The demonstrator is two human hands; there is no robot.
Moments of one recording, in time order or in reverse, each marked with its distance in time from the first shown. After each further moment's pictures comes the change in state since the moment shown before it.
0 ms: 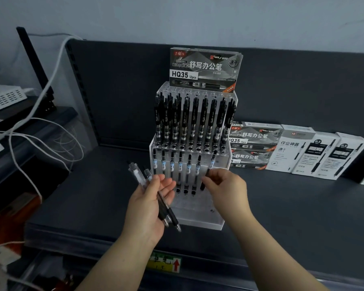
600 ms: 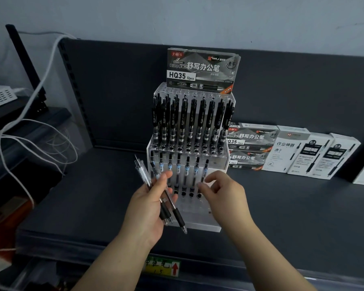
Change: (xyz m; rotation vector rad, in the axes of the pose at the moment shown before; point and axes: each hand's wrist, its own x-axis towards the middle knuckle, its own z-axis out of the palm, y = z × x) left_hand 0.000 0.006 0.005 0.141 -0.065 -0.042; right_hand -0.012 -0.001 -0.002 -0.149 -0.022 -0.080
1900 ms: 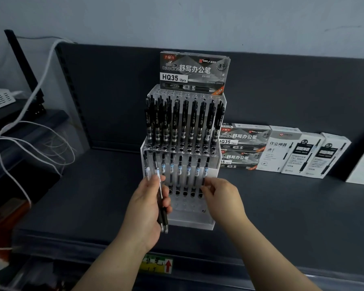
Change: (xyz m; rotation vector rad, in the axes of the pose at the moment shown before) left_hand -0.017 -0.003 0.005 0.064 -0.099 0.073; right_hand 0.008 0.024 -0.002 -0.184 -0.054 -0.052
